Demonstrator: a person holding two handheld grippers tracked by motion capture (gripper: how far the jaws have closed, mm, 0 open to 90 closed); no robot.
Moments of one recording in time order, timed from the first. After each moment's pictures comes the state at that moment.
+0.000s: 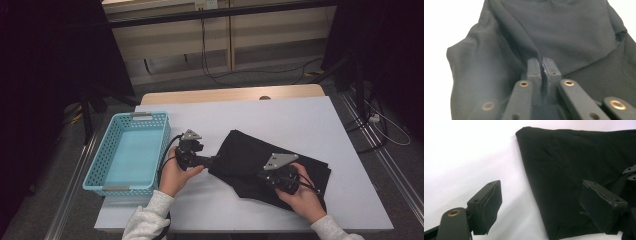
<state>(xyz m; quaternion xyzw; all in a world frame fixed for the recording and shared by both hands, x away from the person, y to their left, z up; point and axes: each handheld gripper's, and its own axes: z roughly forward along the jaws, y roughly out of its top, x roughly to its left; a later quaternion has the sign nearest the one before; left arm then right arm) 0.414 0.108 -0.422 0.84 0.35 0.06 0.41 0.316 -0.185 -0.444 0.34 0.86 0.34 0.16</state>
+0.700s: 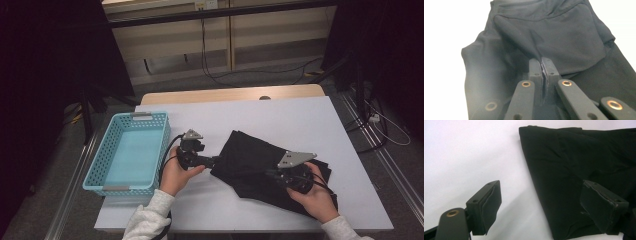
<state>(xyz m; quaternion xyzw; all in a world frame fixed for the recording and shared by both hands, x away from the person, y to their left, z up) 0.416 0.105 -0.424 0.84 0.34 0.06 0.41 0.305 -0.211 -0.431 0.34 0.84 0.38 0.15</state>
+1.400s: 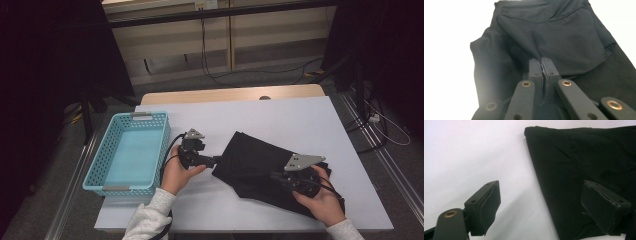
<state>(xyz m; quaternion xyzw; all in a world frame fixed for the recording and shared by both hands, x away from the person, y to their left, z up) 0.418 0.101 -0.423 0.85 0.34 0.06 0.40 0.293 -0.224 -0.428 0.35 0.84 0.39 0.15</state>
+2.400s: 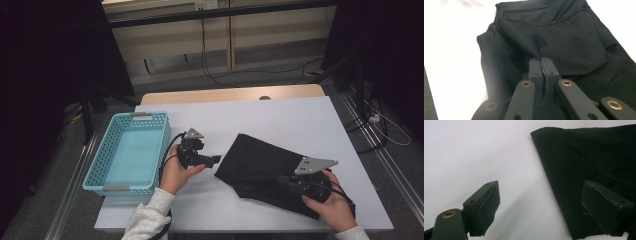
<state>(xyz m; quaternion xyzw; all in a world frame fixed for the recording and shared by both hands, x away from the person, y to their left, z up) 0.419 0.103 -0.422 0.85 0.33 0.07 0.40 0.278 -0.241 -0.425 0.36 0.83 0.40 0.14</state>
